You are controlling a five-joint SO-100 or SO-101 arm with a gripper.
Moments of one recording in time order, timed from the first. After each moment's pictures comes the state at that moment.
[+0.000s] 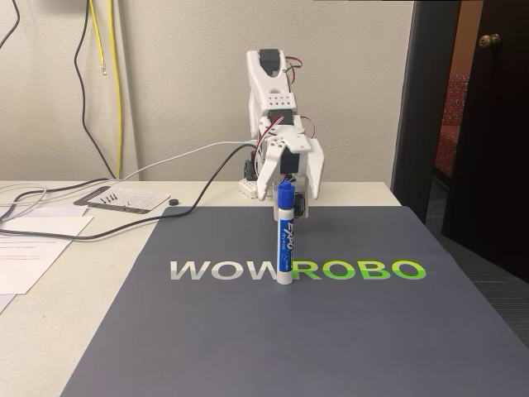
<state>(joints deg) -21.5 117.0 155.5 -22.1 91.8</state>
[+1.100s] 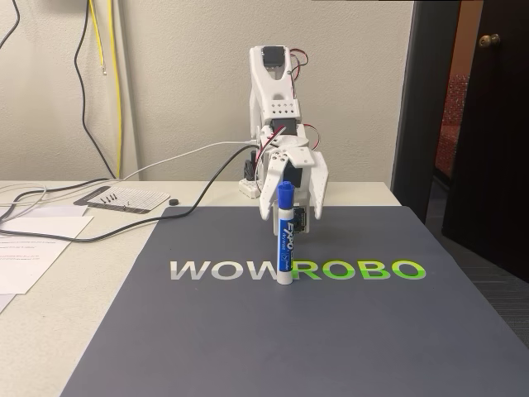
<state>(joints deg) -20.2 99.2 143.4 -26.8 90.0</state>
